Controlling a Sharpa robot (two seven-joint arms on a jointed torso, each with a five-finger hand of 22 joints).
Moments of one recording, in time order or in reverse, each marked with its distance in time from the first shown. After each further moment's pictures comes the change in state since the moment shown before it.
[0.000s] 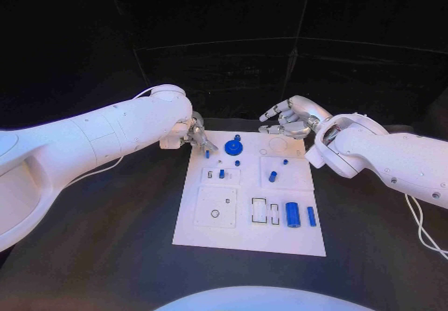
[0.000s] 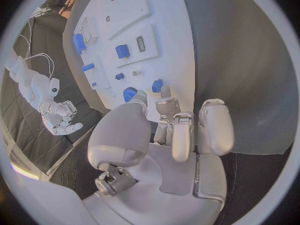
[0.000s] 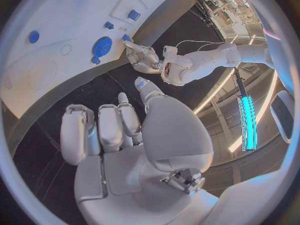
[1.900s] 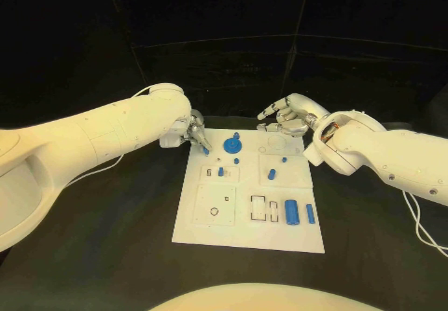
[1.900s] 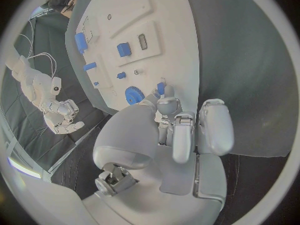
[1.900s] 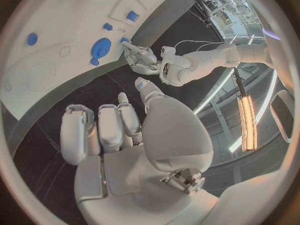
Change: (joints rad) left arm -0.006 0.013 -0.001 -0.029 0.003 -0.003 0.046; left_hand 0.243 0.094 0.183 -0.220 -0.004 0.011 -0.004 -0.030 -0.061 -0.011 -0.007 -0.005 -0.022 0.000 0.000 0.000 0.000 0.000 0.000 0.000 0.000 0.011; right arm 0.000 0.004 0.000 -0.002 0.001 0.010 -0.001; right_hand -0.004 0.004 -0.003 0.003 0.004 0.000 0.000 0.000 0.000 0.000 0.000 0.000 0.000 0.000 0.000 0.000 0.004 0.000 0.000 0.000 0.000 -0.001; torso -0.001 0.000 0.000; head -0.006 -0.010
